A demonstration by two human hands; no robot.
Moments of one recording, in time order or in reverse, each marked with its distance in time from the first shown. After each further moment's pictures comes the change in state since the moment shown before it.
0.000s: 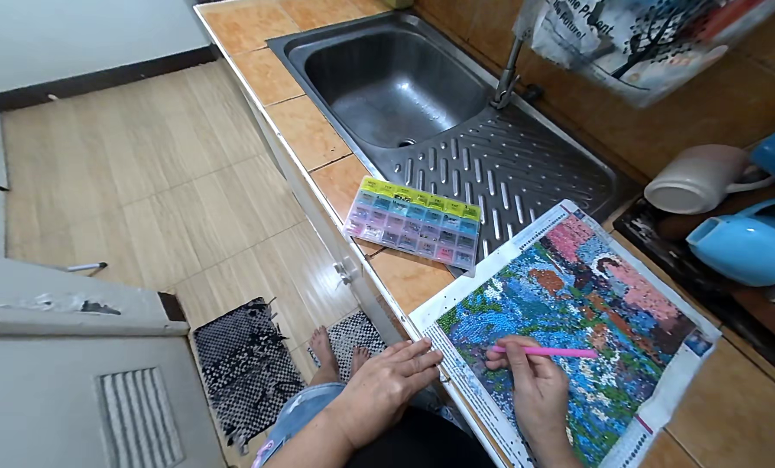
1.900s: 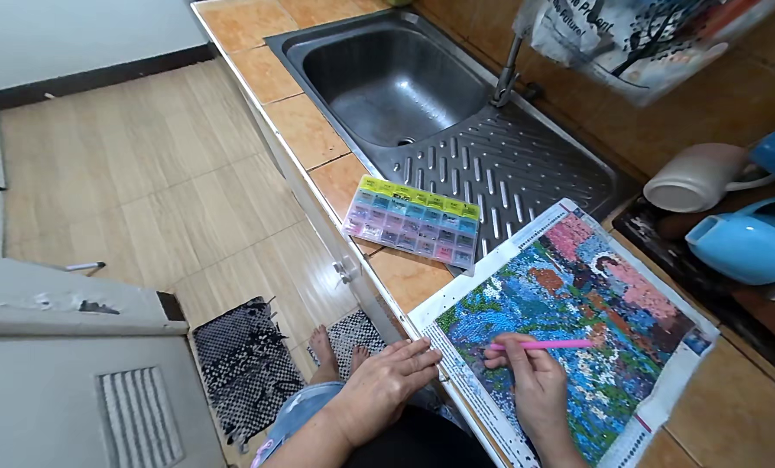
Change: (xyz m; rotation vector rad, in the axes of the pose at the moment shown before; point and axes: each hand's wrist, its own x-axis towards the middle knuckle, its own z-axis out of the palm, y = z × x) left_hand 0.001 0.001 -0.001 -0.017 -0.003 -0.007; right_hand 0.004 -0.003 -0.003 0.038 -0.040 0.081
